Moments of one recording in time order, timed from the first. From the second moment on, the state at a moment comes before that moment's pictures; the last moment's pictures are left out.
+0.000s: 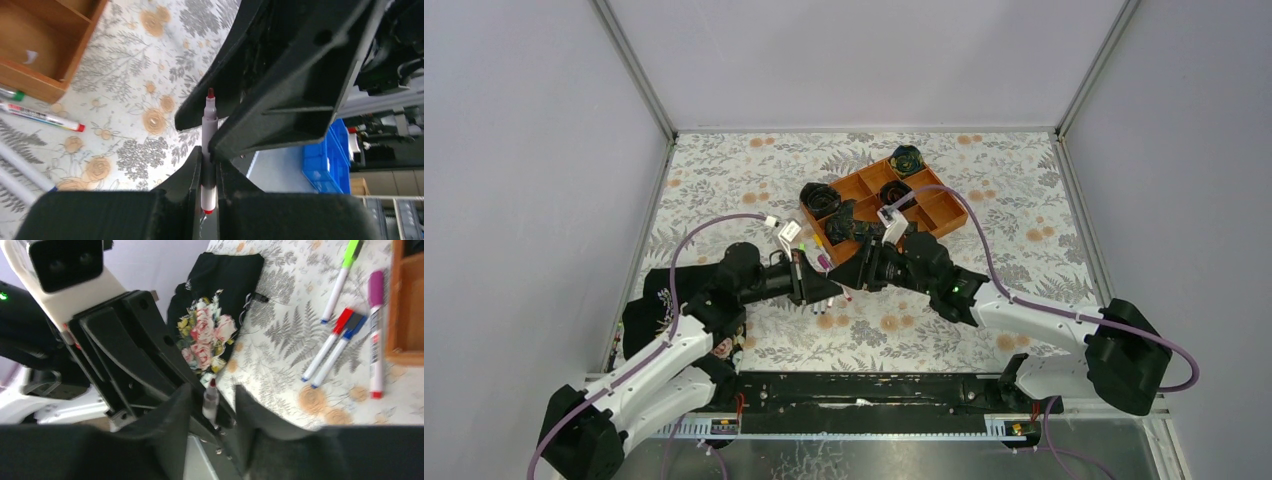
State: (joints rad) left arm -0.57 0.84 0.43 0.15 0.62 -0.74; right arm 0.92 1.27 0.69 0.31 -0.21 0.95
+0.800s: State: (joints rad) left arm 0.15 0.82 0.69 -0.27 0.35 -0.47; right arm 1.16 1.75 1.17 -0.01 -0.06 0.30
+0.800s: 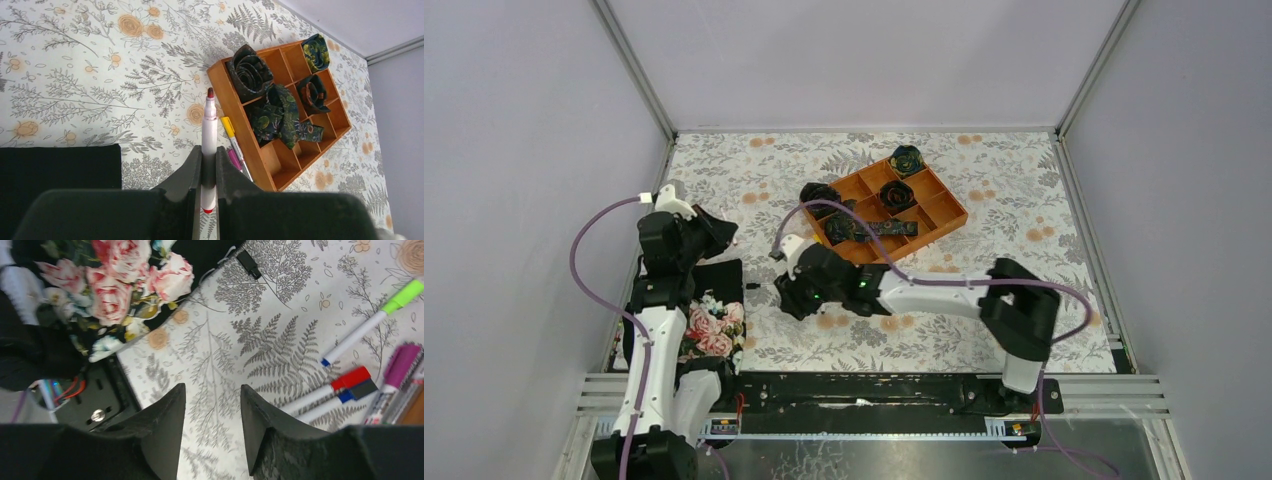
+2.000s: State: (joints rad) left arm 0.18 0.76 0.68 -0.36 0.00 -0.47; right arm 1.16 2.46 1.97 -0.24 0.01 -0.05
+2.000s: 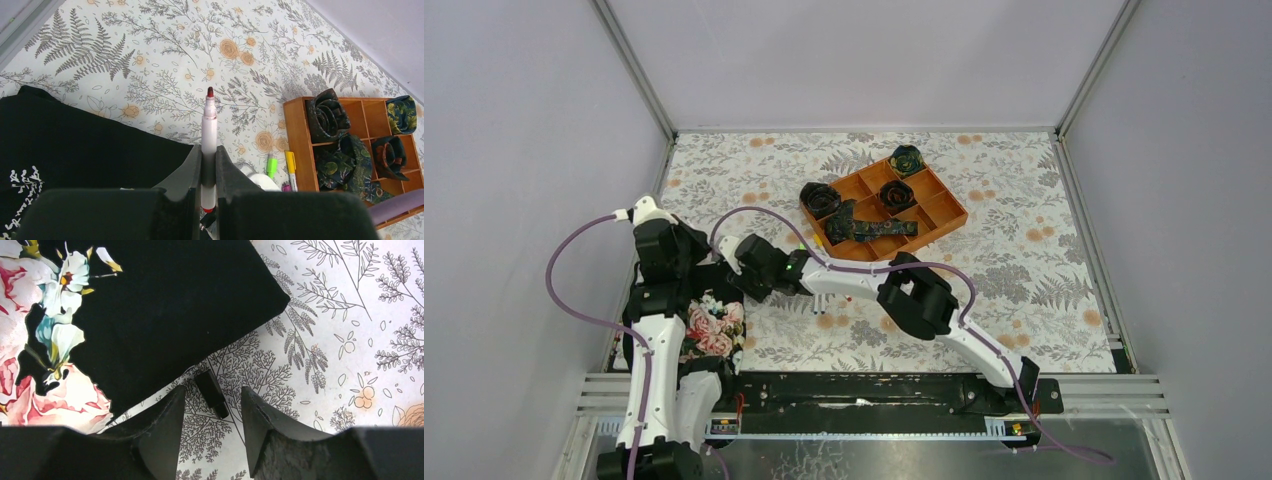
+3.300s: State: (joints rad) left arm -0.27 0.81 0.58 0.09 0.79 -0.51; right arm 0.86 1.42 1.07 0.05 -0.02 0.58
